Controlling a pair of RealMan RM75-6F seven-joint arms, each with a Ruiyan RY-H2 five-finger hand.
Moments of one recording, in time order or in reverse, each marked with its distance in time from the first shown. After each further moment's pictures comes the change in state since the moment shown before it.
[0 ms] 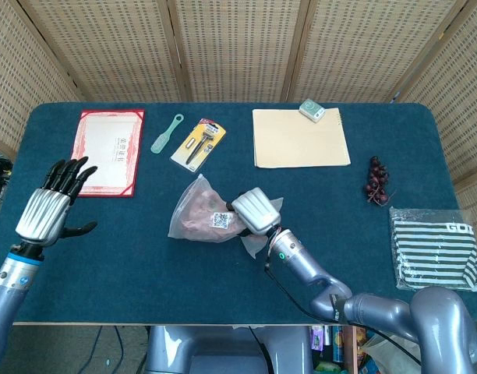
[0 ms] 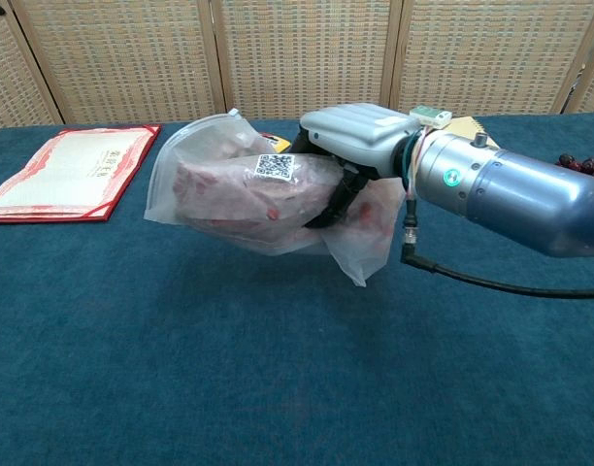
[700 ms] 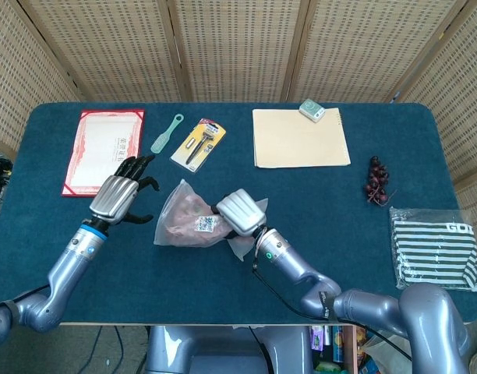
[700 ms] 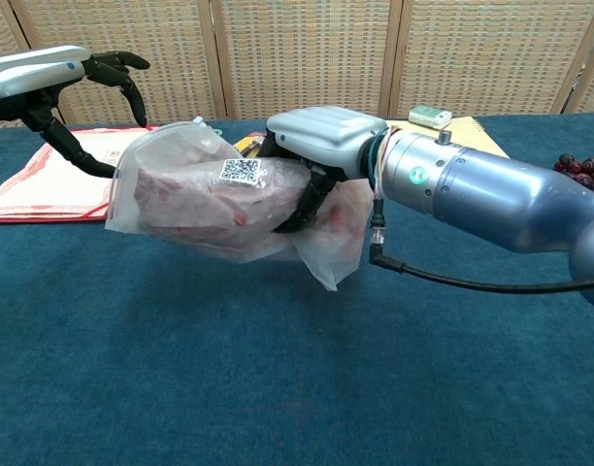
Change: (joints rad) left arm -0.251 -0.199 -0.043 0.060 -0.236 -0.265 0.107; right arm 0.043 -0.026 0.025 -0.004 0.014 -0.046 0.010
